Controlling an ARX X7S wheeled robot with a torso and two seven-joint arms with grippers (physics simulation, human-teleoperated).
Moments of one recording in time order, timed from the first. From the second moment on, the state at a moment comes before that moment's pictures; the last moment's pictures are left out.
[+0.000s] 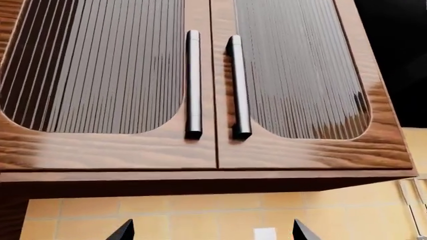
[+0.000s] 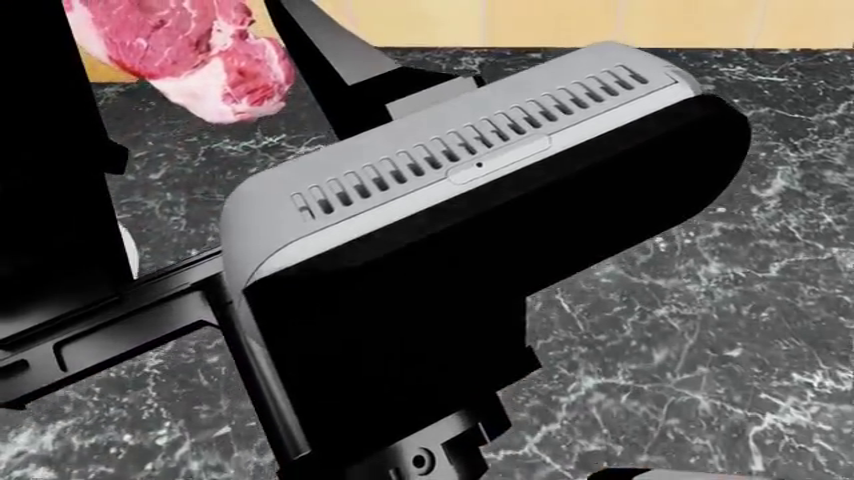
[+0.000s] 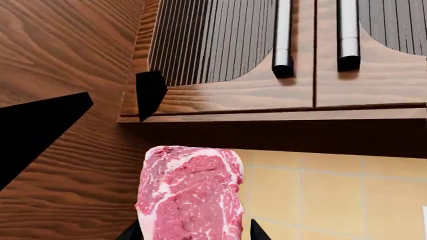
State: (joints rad) left arm -1.45 -0.38 0.38 0.93 -1.54 -0.93 -1.41; right arm 1.46 0.64 -1.20 -0.77 1.12 0.12 1.04
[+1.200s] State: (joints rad) left arm -1.44 -0.39 0.40 0.93 -1.51 -0.91 -1.40; right arm 1.46 0.63 -1.20 -0.77 1.09 0.16 1.06
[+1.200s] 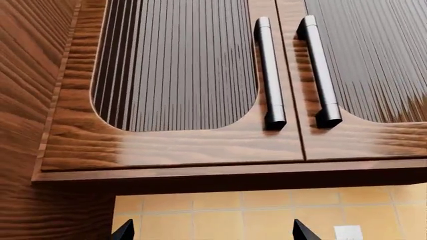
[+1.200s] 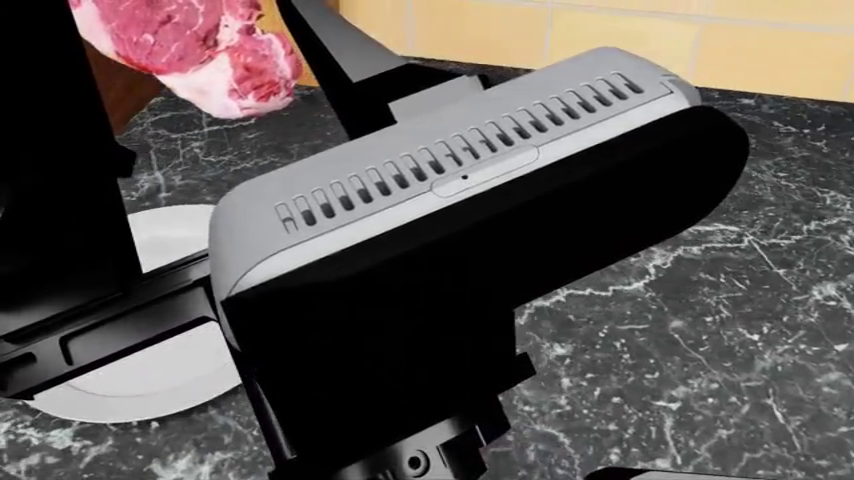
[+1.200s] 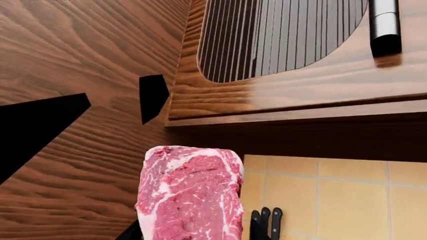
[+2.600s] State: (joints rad) left arm -1.42 -0.39 0.43 0.94 -1.50 -0.88 -1.41; right arm 1.18 0.42 -1.34 -0.38 1.01 0.02 0.76
